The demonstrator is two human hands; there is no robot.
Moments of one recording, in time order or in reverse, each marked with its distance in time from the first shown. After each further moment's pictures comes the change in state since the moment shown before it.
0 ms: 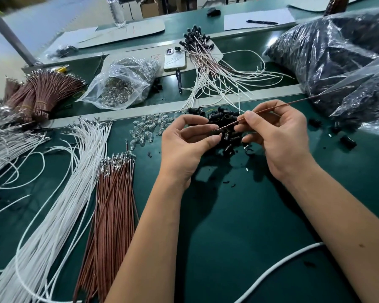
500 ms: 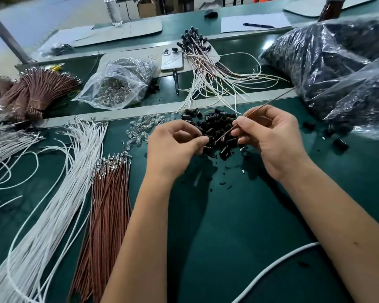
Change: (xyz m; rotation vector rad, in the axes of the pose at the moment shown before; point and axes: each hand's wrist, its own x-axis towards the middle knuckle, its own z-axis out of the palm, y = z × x) left_hand -0.001 0.017 -0.016 0.507 0.033 0.024; right_hand 0.006 0.001 -0.003 -0.051 -0.035 0.094
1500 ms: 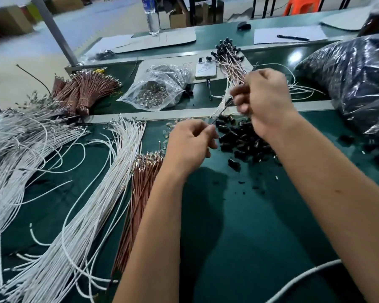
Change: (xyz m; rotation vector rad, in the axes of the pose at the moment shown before) left_hand 0.001 0.012 -0.039 0.020 0.027 -0.011; right_hand 0.049 -0.042 0.099 0.016 -0.025 0.075
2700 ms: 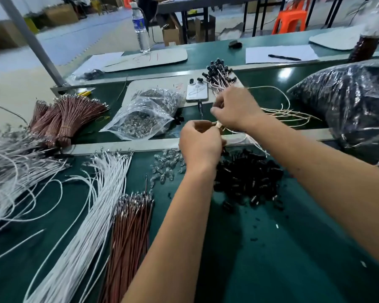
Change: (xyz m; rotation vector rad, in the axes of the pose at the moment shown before) left_hand 0.092 0.028 0.058 -0.310 0.247 -0.261; right_hand 0.127 0.014 0.015 -1.322 -0.191 -0.367
